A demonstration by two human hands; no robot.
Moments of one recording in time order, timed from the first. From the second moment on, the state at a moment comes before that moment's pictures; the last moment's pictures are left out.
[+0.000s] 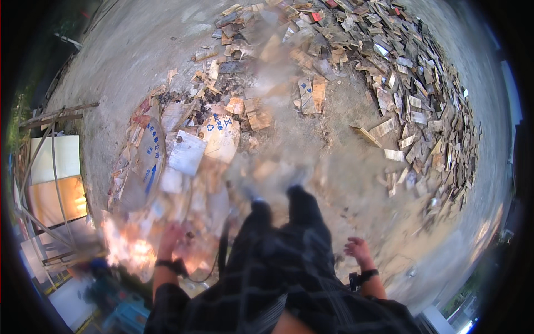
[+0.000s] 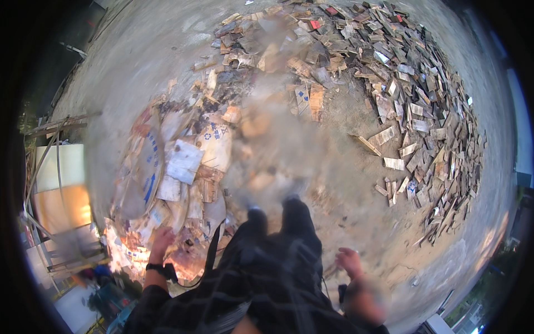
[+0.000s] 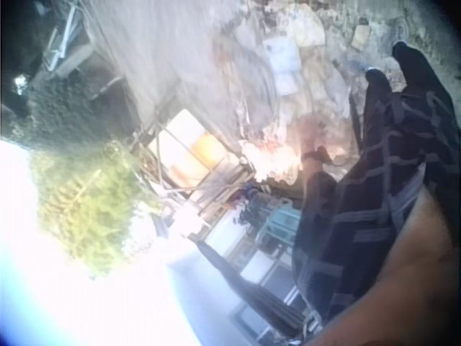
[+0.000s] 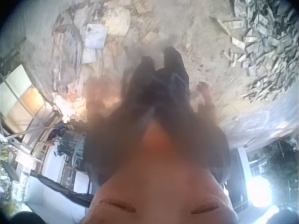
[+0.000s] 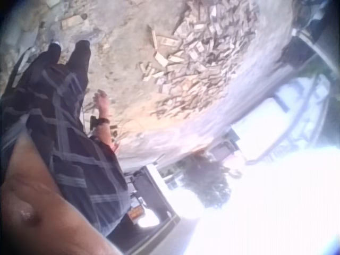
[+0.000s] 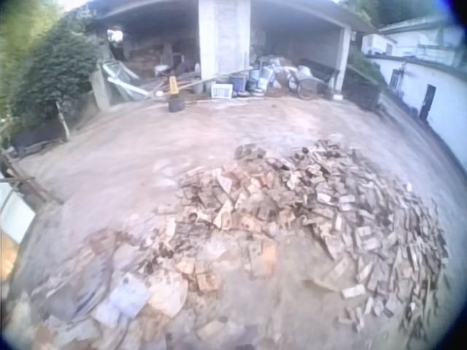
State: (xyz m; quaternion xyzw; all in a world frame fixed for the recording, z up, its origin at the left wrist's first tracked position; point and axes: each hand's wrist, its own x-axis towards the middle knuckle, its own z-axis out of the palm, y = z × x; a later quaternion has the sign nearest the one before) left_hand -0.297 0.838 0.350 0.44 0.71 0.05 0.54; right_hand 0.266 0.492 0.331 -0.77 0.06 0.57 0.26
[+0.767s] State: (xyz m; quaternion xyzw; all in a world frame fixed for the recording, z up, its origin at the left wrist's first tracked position) left_hand -0.317 0.772 0.251 0.69 0.58 0.02 0.44; right_hand 0.479 0.704 0.331 -0.76 -0.16 0.53 0.34
